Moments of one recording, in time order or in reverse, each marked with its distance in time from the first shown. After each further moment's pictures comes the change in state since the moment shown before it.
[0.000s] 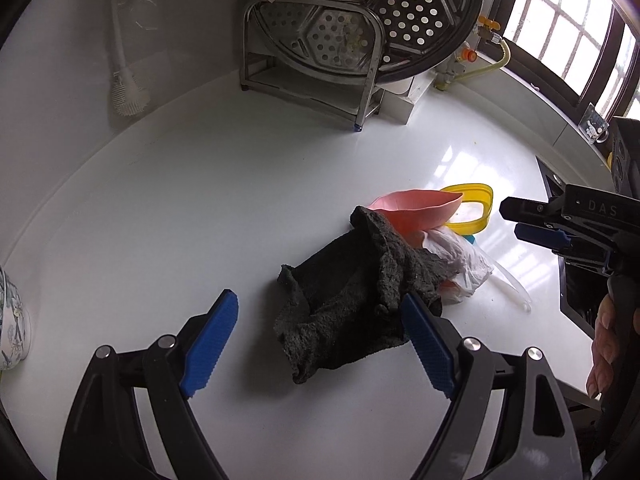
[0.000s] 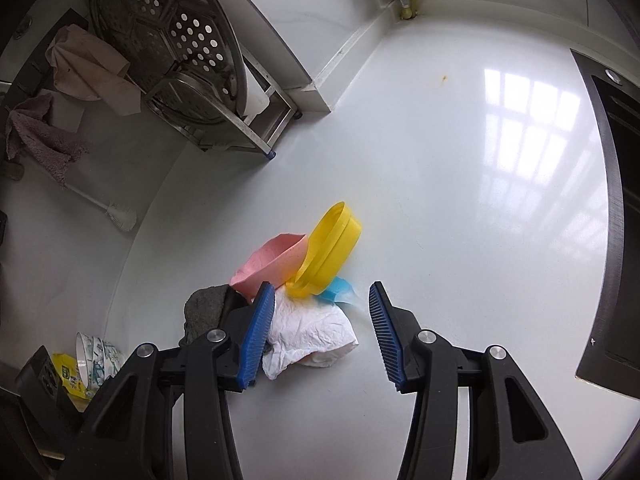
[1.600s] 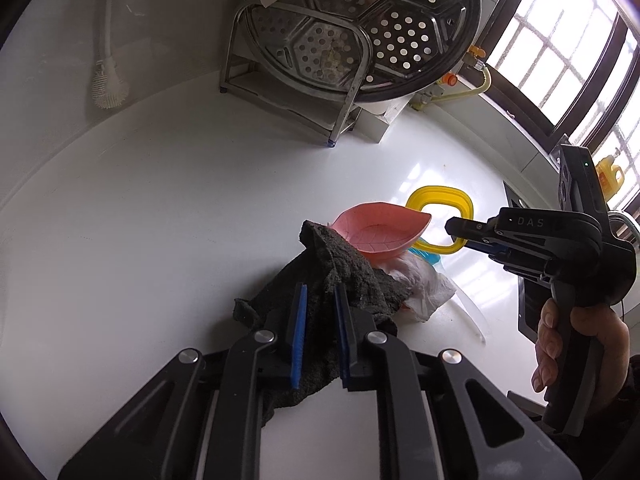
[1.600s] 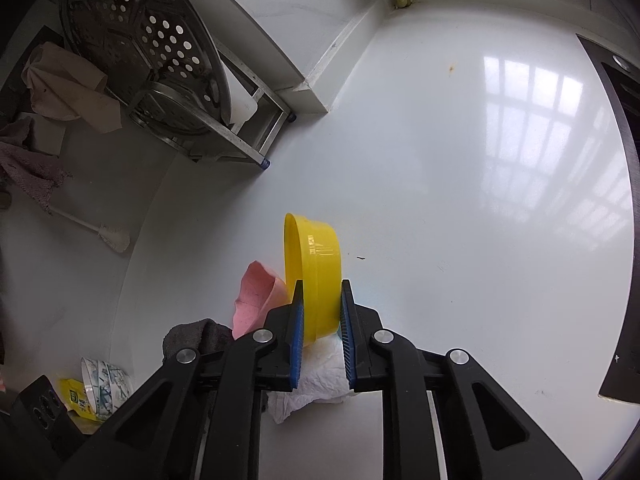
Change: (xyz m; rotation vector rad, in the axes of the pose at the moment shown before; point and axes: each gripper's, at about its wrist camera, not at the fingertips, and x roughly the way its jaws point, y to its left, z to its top) left arm -0.005 0.006 0.010 -0.071 -0.026 -0.158; right arm 0.021 -0.001 0.015 0.048 0.004 0.021
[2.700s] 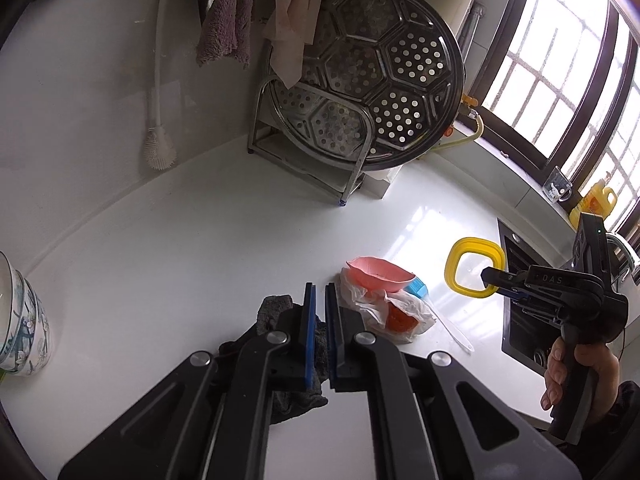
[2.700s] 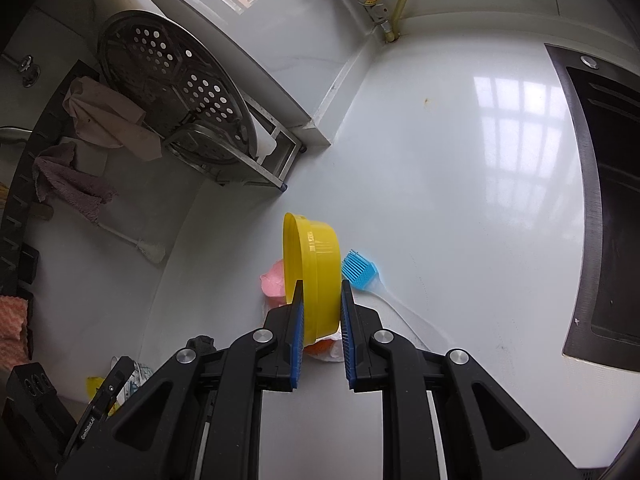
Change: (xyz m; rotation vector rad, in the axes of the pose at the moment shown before) left arm -0.083 0.005 0.011 -0.004 -0.139 0.053; right arm -0.073 -0.011 -0.023 0.023 -0.081 0.062
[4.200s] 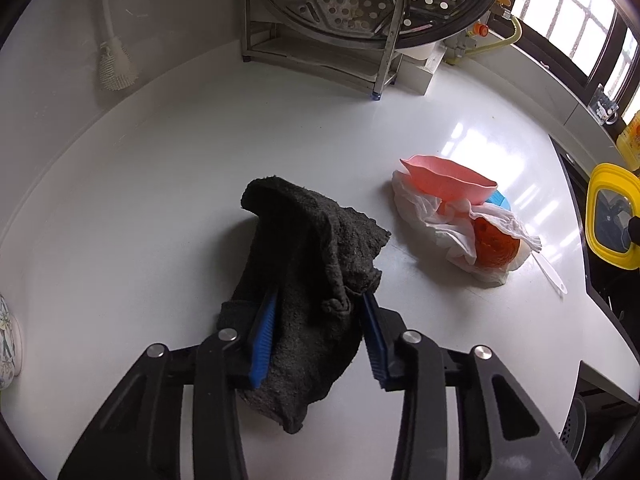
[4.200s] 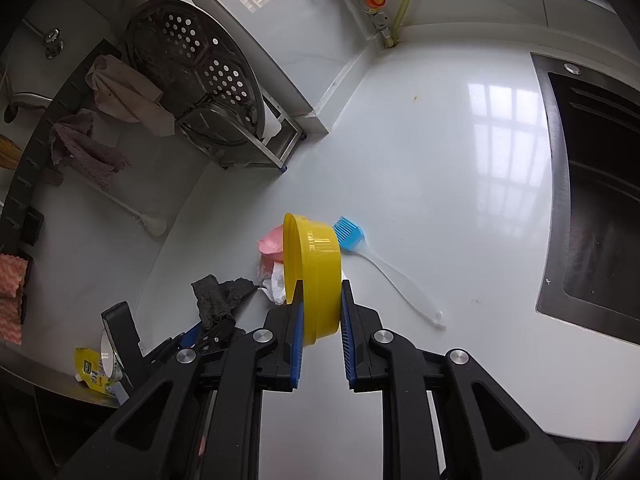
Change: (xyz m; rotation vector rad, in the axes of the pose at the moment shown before) left arm 0.112 0.007 -0.047 0.099 0.229 0.094; right arm -0.030 0.002 -0.038 -0.056 -0.019 -0.032
